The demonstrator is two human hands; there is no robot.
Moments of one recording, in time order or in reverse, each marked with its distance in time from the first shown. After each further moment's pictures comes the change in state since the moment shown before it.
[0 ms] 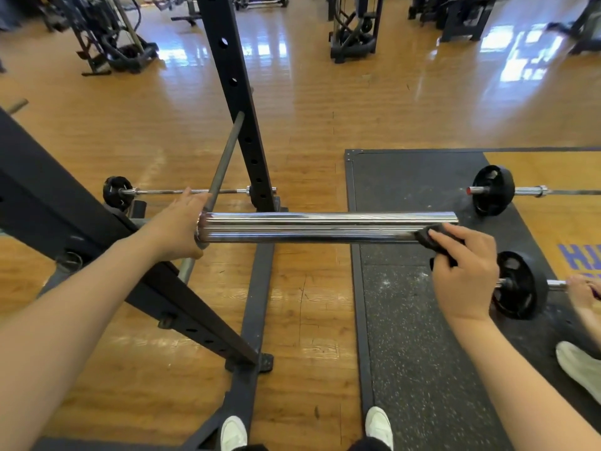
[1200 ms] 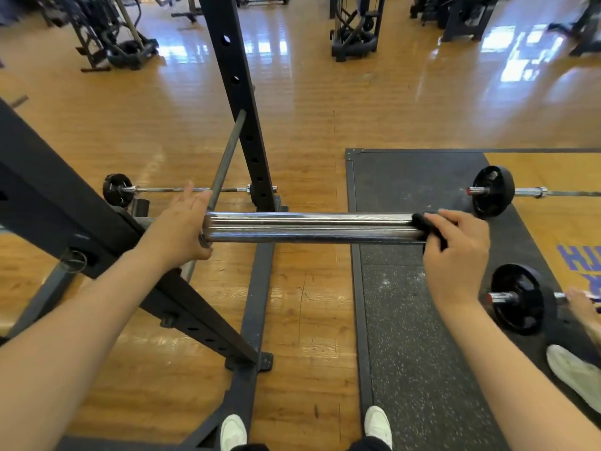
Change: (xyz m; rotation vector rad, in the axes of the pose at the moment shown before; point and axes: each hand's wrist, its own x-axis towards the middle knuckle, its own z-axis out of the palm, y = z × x) left_hand -0.002 -0.009 0.020 0.056 0.267 0.108; right_hand 0.019 -0.020 0.011 -0.008 -0.068 0.112
